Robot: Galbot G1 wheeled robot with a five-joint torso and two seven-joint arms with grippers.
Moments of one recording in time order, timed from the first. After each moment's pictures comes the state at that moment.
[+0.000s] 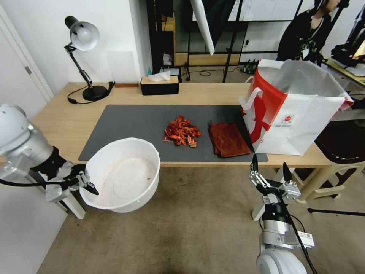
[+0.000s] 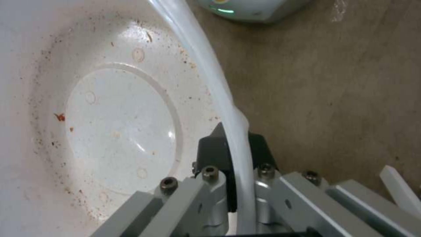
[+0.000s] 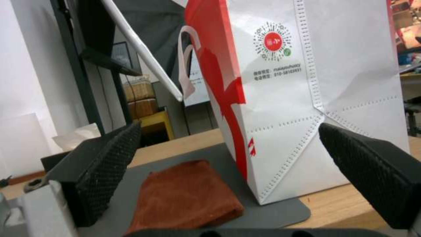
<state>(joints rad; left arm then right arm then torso) 0.62 -0.19 -0.09 -1.96 -0.14 -0.77 1.48 -1.66 1.50 0.51 2.10 0.25 0.40 0.14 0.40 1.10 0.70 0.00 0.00</state>
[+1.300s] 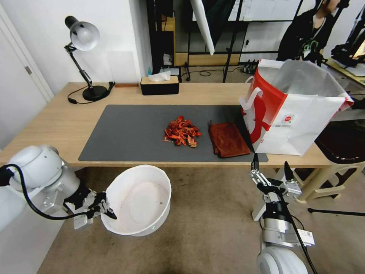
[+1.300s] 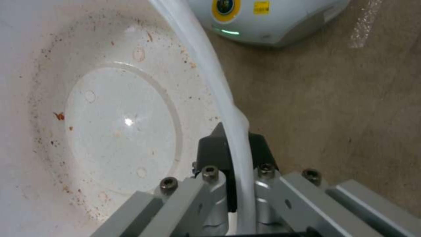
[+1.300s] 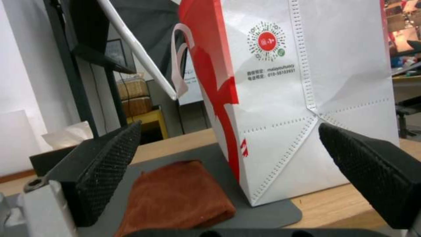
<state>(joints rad) 1.01 -0.47 -0.28 -1.92 0.14 -0.82 1.44 -1.65 1.51 0.52 2.10 0.23 0.38 0.15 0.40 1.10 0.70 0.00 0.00</state>
